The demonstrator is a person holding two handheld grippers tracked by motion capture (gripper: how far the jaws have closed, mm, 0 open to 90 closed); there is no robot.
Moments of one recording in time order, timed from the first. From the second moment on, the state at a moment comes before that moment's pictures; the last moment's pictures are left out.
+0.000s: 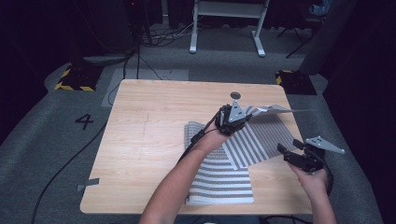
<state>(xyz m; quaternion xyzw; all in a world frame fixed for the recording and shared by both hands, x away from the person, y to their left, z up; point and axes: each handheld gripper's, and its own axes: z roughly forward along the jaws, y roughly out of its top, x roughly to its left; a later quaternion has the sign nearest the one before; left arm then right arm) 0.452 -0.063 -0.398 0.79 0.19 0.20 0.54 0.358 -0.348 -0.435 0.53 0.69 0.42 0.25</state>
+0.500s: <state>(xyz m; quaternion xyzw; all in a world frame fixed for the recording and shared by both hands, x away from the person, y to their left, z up) 0.462 -0.057 -0.400 0.78 0.23 0.19 0.56 0.401 -0.323 -0.491 0.56 0.75 0.29 0.21</state>
